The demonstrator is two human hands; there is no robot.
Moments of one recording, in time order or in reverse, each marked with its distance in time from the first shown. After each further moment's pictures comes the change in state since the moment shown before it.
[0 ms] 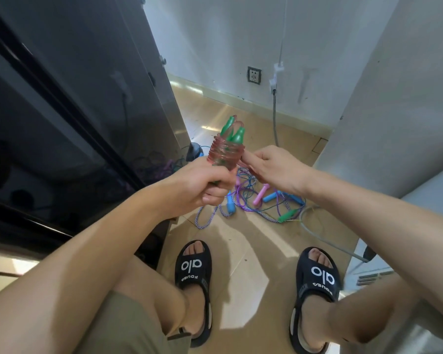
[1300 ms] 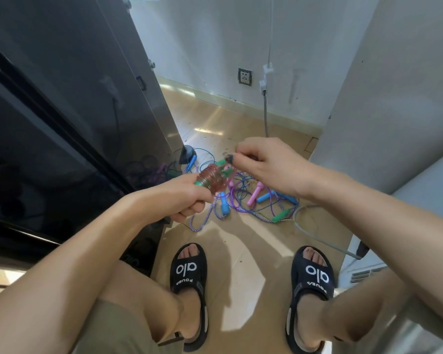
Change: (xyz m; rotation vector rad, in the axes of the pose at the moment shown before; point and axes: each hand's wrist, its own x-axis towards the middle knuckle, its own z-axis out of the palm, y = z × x) left_hand 0.008 -0.013 -0.014 0.396 0.136 -0.352; right_hand -0.022 -0.009 -0.021 -0.081 0.110 -0.265
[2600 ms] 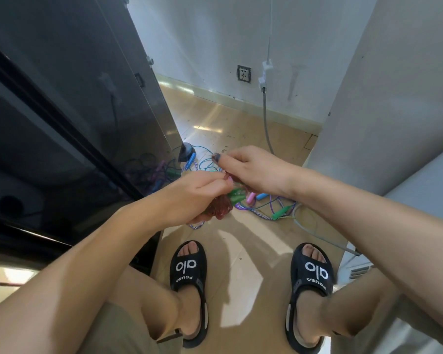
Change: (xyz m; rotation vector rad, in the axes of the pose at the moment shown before) left_hand -0.038 0.019 0.027 0.139 0.030 0.364; right_hand 0.009 -0.010 0.022 0.235 -0.189 0.248
